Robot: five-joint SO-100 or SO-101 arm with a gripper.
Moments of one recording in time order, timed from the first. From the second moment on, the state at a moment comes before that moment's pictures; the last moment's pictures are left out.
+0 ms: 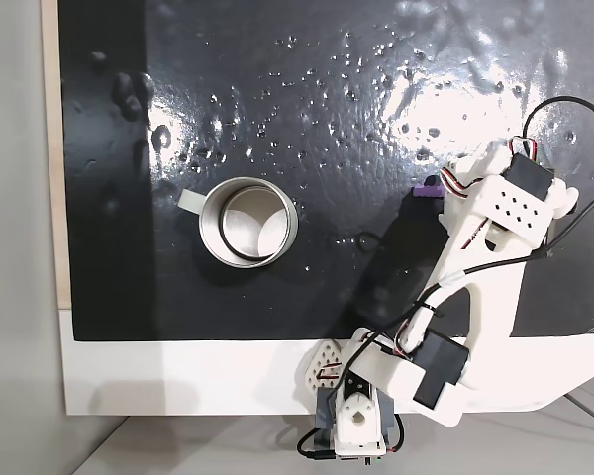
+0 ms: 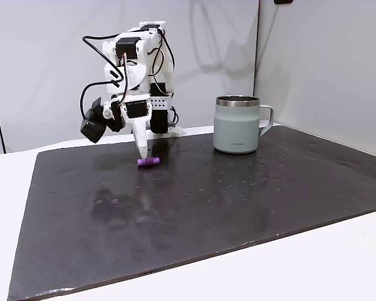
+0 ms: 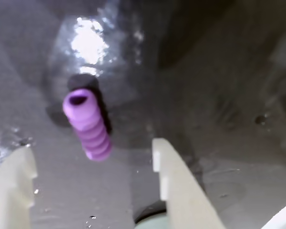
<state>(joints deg) 26.2 77.6 91.0 79.9 -24.5</state>
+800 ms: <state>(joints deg) 22.9 66.0 83.0 77.7 -24.3</state>
